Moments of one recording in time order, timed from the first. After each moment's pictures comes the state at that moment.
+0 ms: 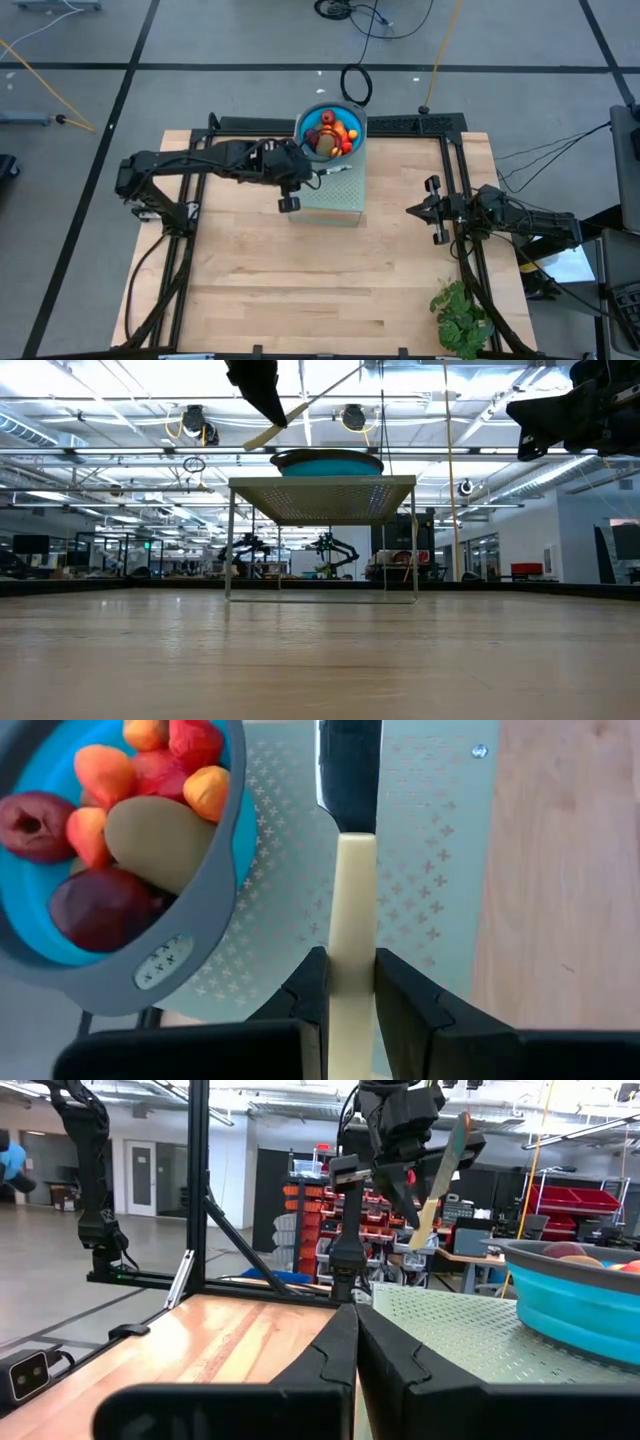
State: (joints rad) left arm 0.09 1.59 1.62 -0.98 -0.24 0.12; right arm -0.12 0.02 0.04 0.17 -0.23 -0.04
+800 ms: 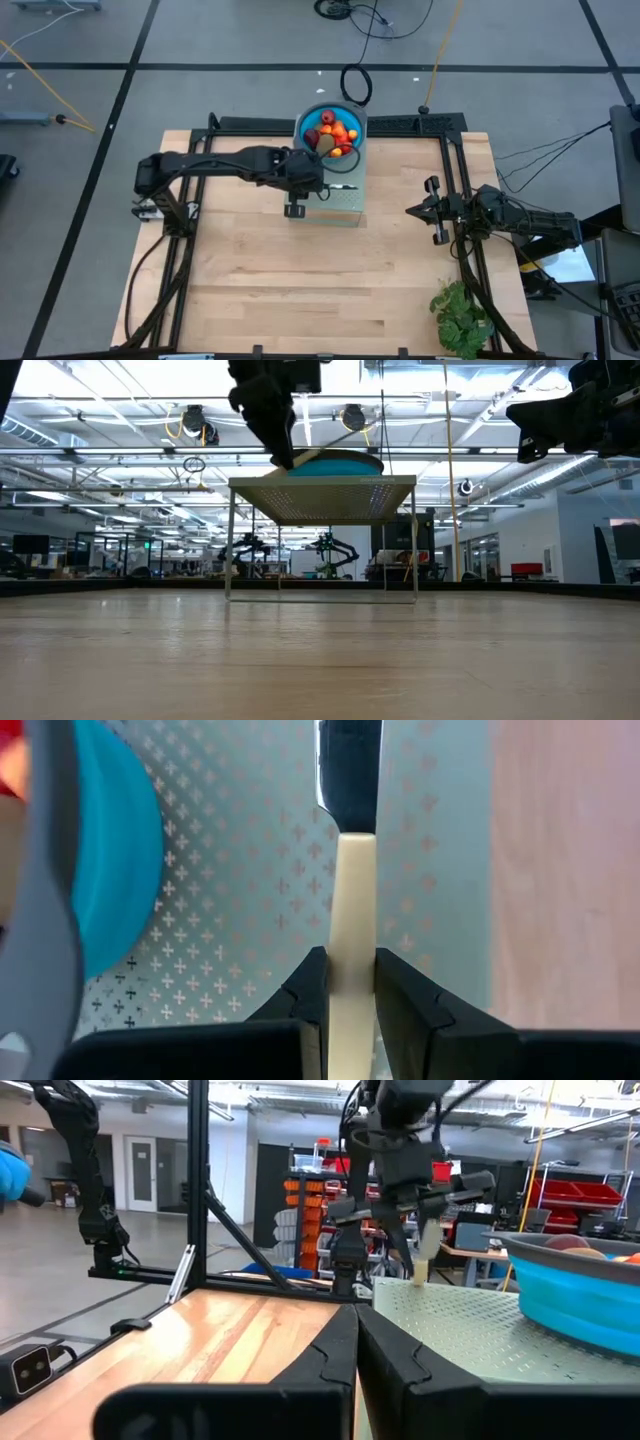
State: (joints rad) left arm 0.11 1.73 1.62 -0.98 -0.18 0.27; right arm -0.12 0.02 0.04 0.16 -0.23 -0.04
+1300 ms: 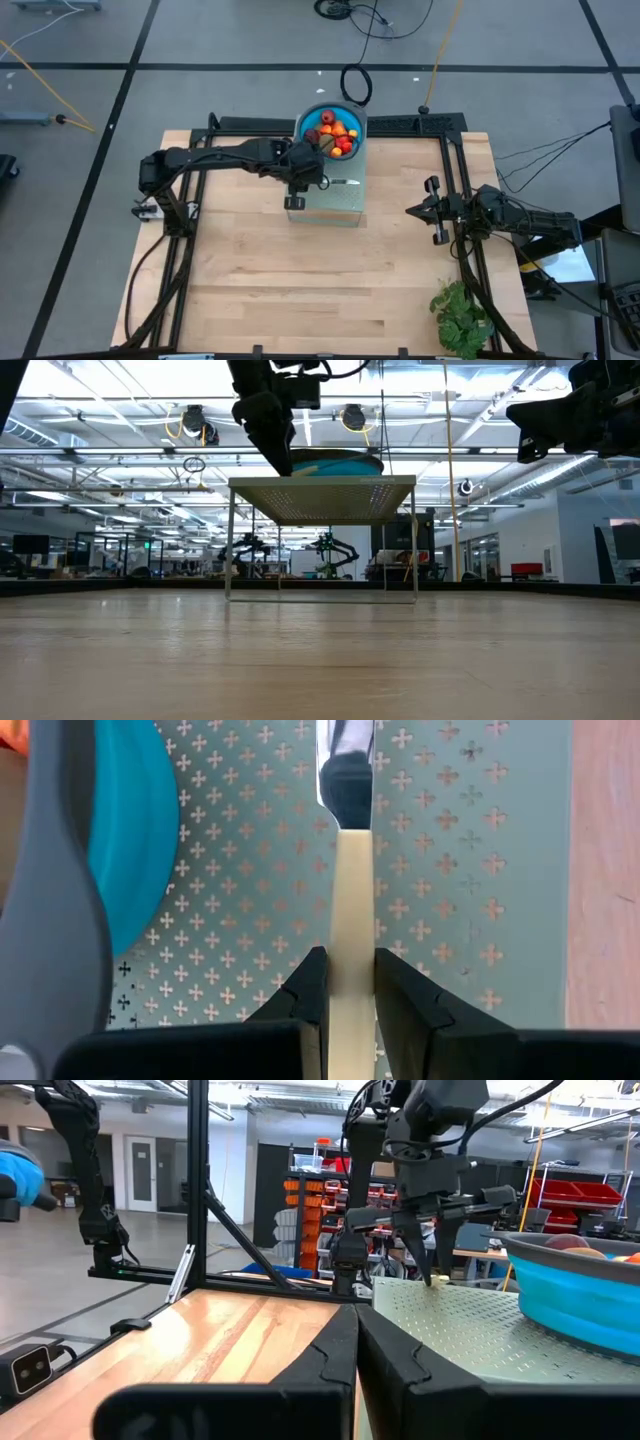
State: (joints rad) left arm 0.18 1.76 1.62 -0.99 -0.12 0.32; right arm -0.12 0.02 0.04 0.15 -0.23 -0.04
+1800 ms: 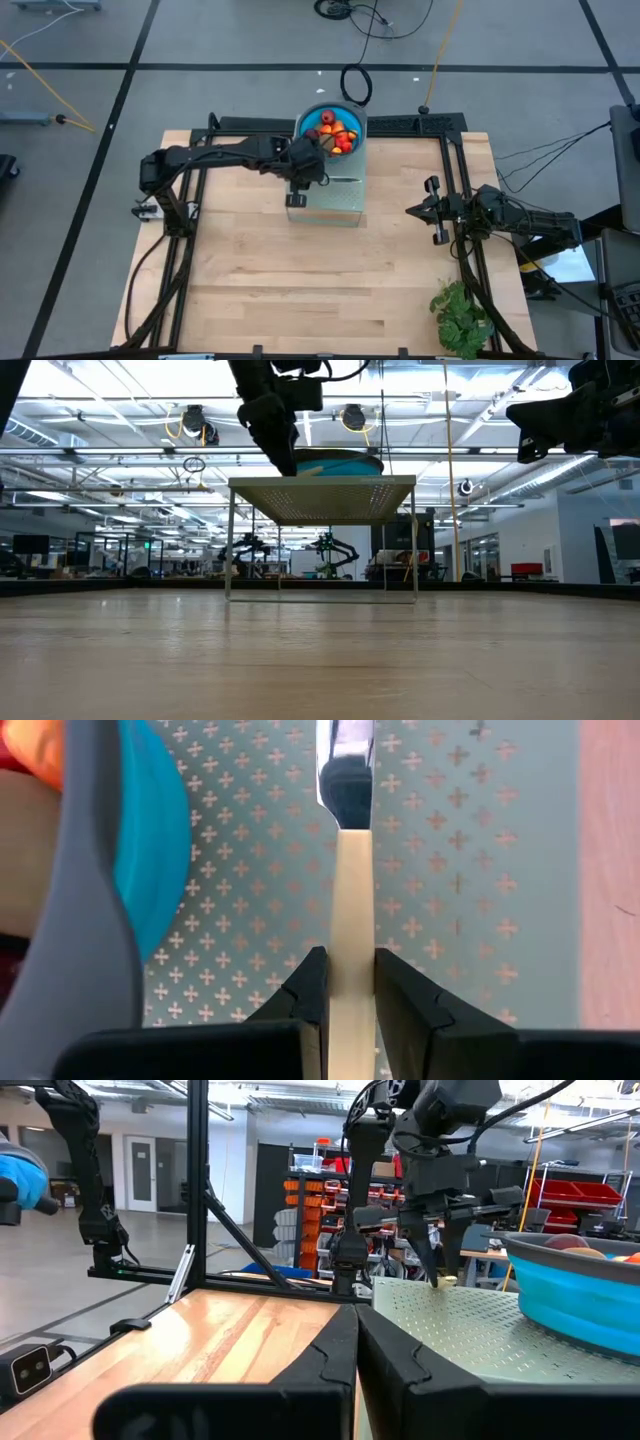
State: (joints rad) left arm 0.21 1.76 1.62 -0.96 -0.09 0.35; right arm -0.12 0.02 0.04 0.15 -0.23 -0.04
